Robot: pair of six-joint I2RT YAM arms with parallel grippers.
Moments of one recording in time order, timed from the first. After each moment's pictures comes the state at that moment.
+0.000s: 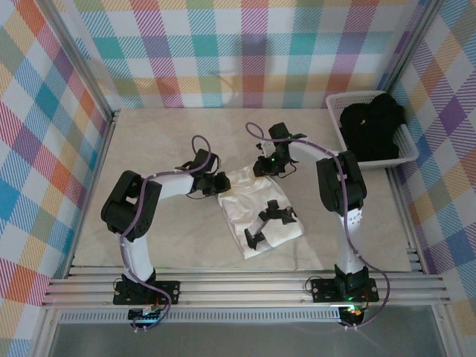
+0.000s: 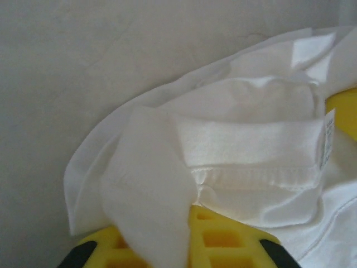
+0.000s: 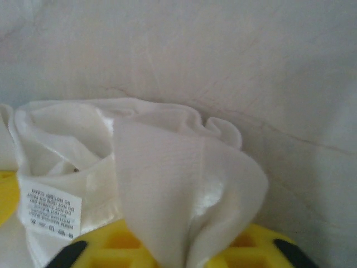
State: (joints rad) left arm -0.45 1.89 1.05 -0.12 0.30 -0.64; right arm 0.38 2.20 1.61 -0.64 -0.49 0.13
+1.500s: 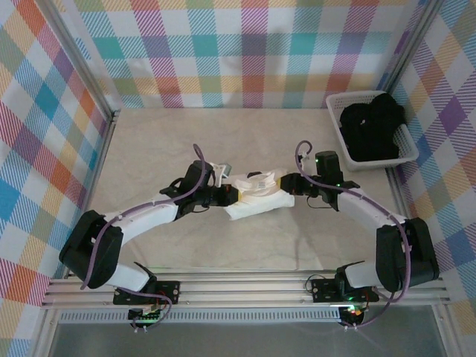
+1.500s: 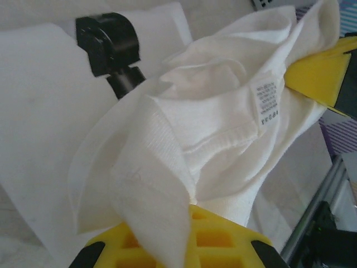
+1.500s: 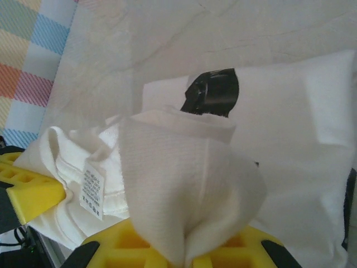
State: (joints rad) left arm -0.60 1.45 0.80 -0.04 0.39 -0.55; right arm 0.27 1.39 0.76 -0.13 -0.62 0.39
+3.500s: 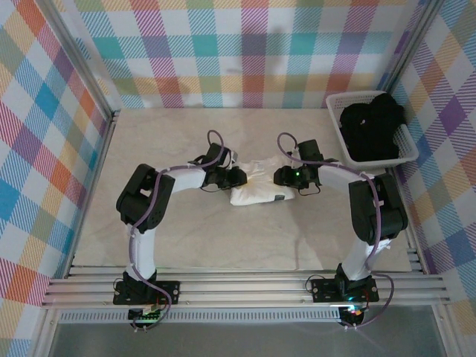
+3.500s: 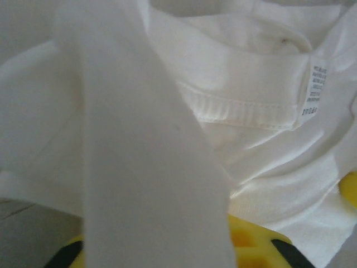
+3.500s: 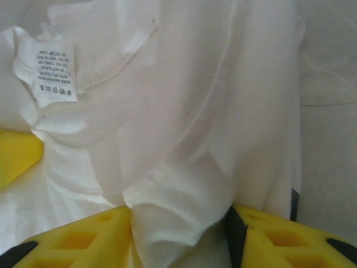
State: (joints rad) left arm -0.51 2.02 1.23 -0.12 0.43 -0.64; right arm 0.30 1.76 1.03 -0.32 -0.37 0.35
